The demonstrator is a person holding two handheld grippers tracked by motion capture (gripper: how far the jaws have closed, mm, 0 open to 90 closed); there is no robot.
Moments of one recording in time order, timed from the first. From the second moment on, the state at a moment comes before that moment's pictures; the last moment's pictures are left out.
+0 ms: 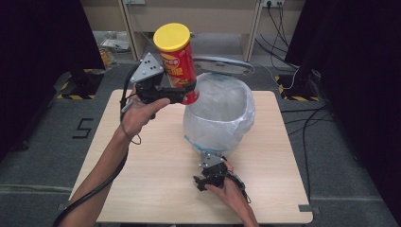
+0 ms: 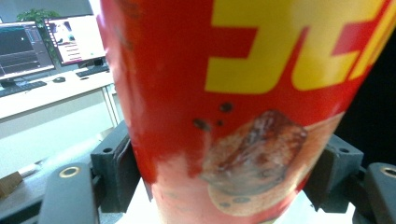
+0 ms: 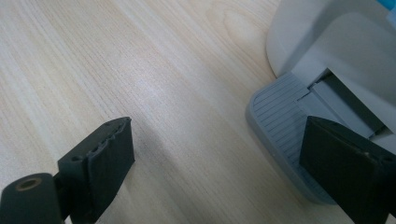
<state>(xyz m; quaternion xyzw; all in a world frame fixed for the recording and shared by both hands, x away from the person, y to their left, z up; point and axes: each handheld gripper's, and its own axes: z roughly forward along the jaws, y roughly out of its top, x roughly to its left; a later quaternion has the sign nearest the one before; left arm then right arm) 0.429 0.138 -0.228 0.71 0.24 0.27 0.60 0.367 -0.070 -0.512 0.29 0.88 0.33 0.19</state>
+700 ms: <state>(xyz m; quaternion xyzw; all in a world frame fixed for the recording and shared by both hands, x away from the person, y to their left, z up) 0.433 0.089 -0.243 0.73 0.21 0.24 0.60 0.367 -0.070 -0.512 0.29 0.88 0.33 0.19</state>
